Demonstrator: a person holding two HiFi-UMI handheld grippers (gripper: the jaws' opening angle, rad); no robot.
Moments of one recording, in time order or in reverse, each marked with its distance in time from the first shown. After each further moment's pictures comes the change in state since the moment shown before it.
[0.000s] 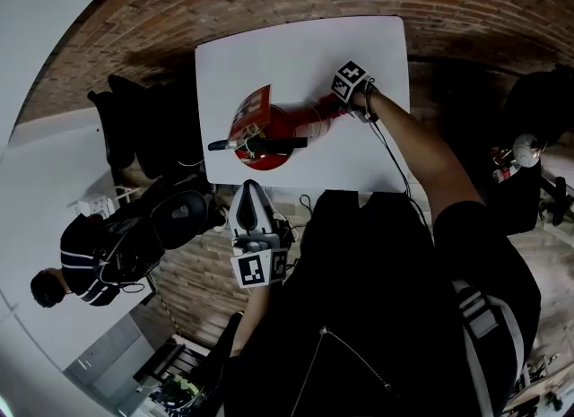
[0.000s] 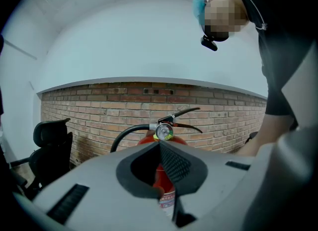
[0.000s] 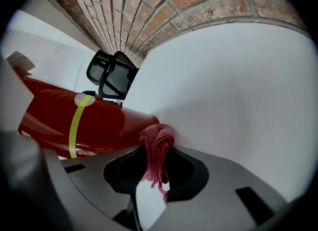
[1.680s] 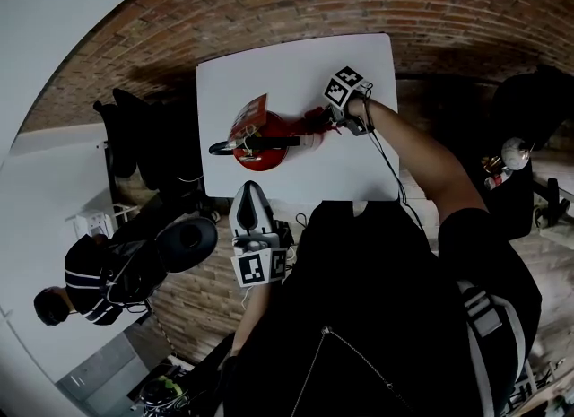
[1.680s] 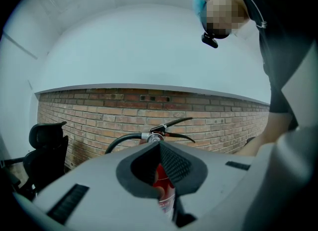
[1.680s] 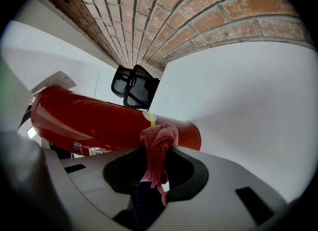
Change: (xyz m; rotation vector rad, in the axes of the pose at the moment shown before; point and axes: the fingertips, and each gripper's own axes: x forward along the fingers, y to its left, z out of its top) left arm -0.008 -0.017 0.017 -0.005 -0.076 -0.033; right arm -0.066 0.090 0.009 0.042 -0.079 0.197
